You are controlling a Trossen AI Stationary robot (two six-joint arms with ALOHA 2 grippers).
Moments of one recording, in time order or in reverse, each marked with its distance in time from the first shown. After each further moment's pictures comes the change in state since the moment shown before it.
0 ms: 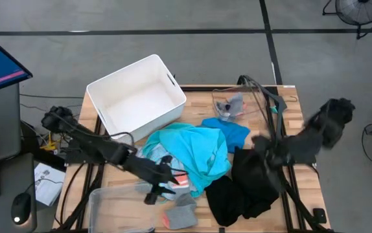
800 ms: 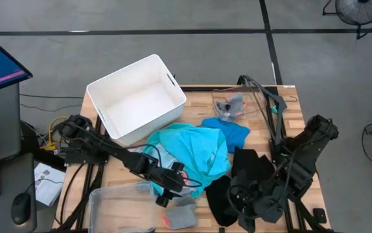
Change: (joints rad) left arm 0.029 0.271 0.001 0.051 0.010 0.173; right arm 0.138 0.279 -0.001 0.025 0.106 0.223
